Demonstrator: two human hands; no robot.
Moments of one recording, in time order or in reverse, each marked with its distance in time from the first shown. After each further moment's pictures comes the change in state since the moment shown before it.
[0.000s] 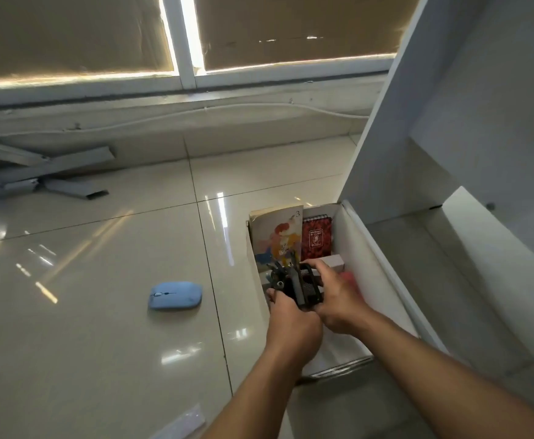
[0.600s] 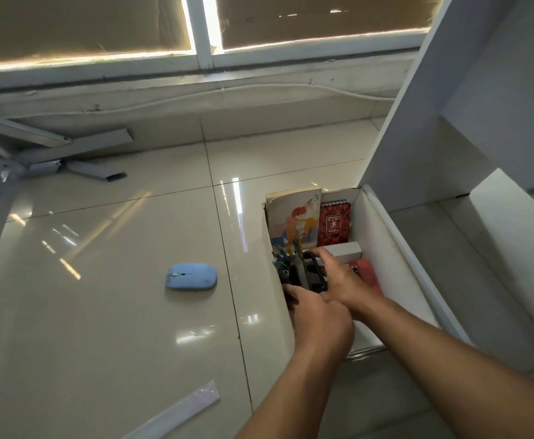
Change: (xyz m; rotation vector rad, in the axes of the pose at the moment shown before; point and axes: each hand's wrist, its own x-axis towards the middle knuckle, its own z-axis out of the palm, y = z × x) left_hand -0.024 0.010 0.016 -0.045 0.102 -0.178; right_hand 0.005 -0.014 0.009 -0.016 -0.159 0.026
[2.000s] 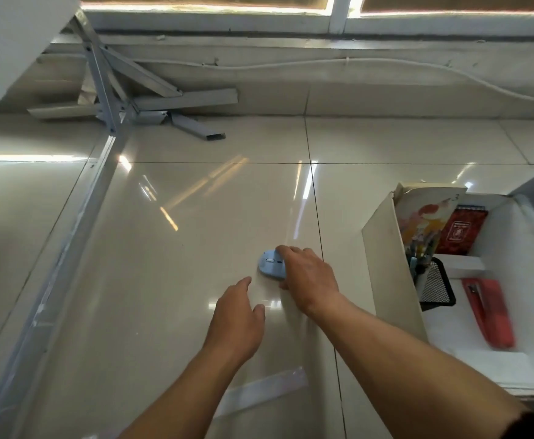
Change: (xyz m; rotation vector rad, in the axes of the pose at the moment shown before) left_hand 0.058 -0.124 -0.247 0.399 0.270 0.127; right_hand 0.081 -0.114 0.201 -0.675 0.099 -0.336
